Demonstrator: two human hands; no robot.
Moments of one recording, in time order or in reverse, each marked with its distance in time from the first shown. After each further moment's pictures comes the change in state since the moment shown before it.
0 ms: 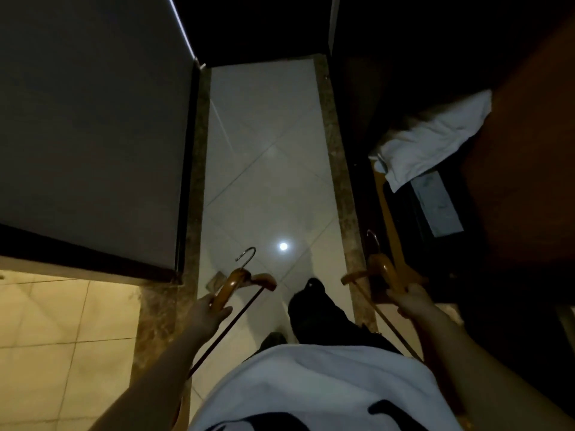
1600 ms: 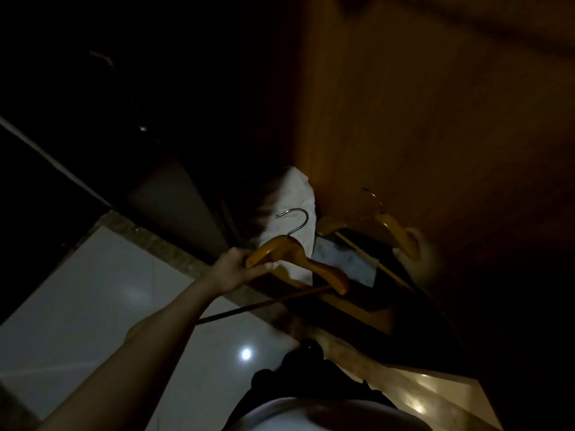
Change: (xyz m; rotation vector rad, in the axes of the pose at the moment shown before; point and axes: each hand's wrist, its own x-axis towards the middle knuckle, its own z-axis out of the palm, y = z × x) left_hand 0.286 0.705 0.058 0.638 -0.871 0.992; right_hand 0.133 -0.248 -0.252 0.265 0.940 0.059
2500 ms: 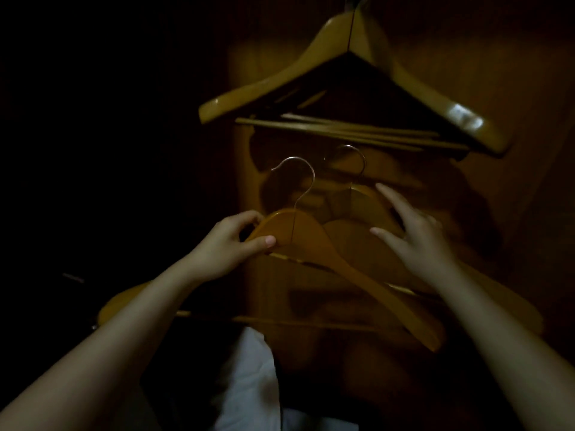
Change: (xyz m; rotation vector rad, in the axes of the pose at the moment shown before) left_hand 0.006 0.294 -0.121 0.140 0.161 0.885; right_hand 0.018 -0.140 -0.229 -0.120 0.604 -0.586
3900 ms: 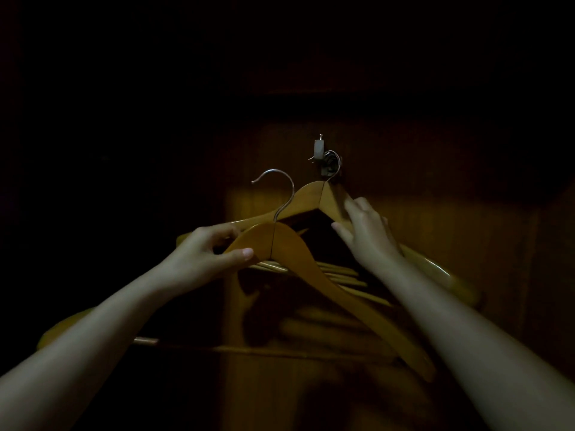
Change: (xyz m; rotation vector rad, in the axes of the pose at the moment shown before) left_hand 0.084 0.105 -0.098 0.114 0.260 0.222; right_hand 0.185 -0.063 -0.080 -0.145 0.259 -0.112
